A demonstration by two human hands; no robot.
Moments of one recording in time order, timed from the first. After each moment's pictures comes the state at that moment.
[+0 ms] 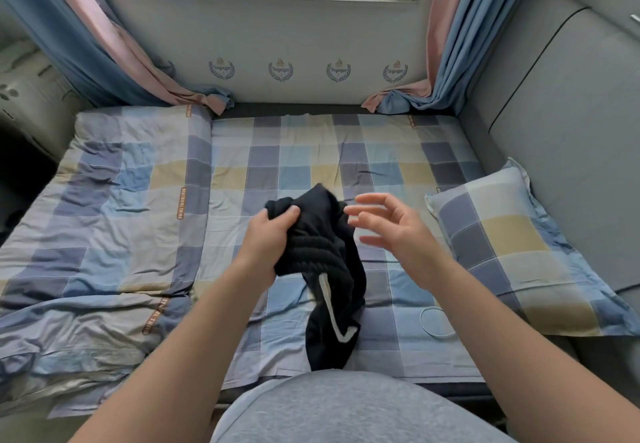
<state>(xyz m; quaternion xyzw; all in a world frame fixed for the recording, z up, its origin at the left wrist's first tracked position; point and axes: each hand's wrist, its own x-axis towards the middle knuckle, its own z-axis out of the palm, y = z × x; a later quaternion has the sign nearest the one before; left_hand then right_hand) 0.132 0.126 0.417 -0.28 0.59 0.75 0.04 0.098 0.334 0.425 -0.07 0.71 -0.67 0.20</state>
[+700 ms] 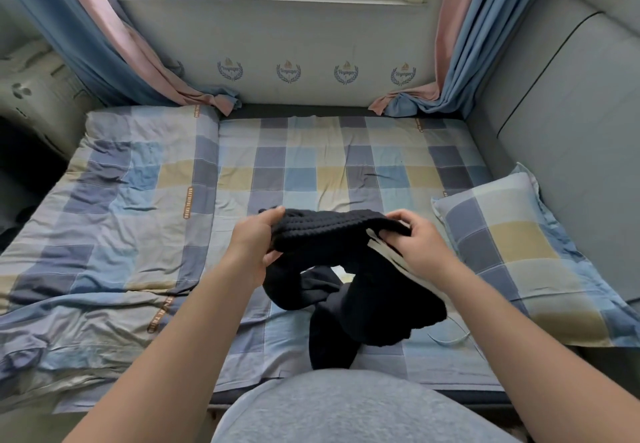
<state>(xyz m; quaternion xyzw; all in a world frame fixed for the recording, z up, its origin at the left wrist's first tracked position) 0.126 0.098 0.414 -0.38 0.54 0.75 0.05 0.077 0.352 0.392 -0.05 0.83 -0.54 0.13</state>
